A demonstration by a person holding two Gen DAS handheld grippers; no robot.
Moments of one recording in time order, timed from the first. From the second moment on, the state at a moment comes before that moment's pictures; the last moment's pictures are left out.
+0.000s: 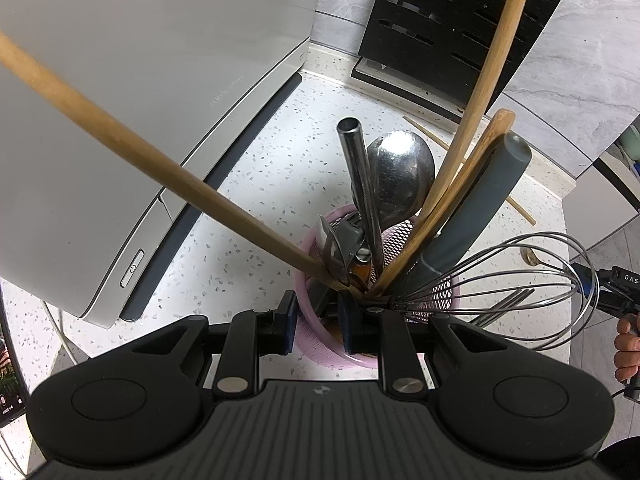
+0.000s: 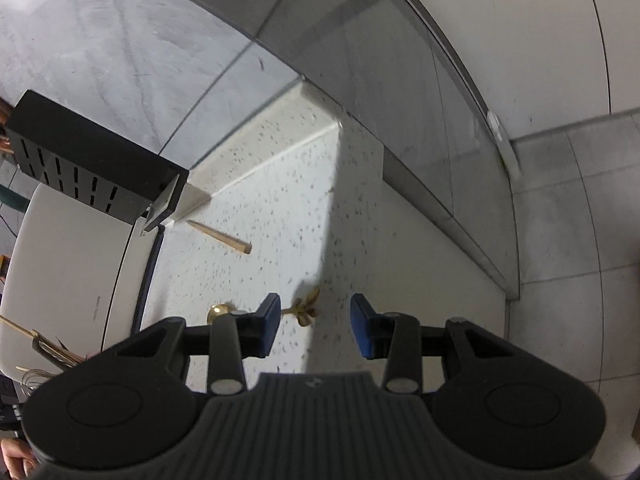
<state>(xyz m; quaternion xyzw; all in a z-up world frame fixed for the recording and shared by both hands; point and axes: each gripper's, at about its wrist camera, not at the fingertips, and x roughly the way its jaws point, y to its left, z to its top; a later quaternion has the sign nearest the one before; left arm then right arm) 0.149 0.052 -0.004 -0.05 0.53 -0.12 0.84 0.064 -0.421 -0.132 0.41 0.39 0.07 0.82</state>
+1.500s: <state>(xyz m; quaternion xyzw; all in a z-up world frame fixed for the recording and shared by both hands) 0.151 0.054 -0.007 -0.05 0.54 -0.13 0.83 0.054 -0.302 0.021 0.03 0.28 0.16 0.95</state>
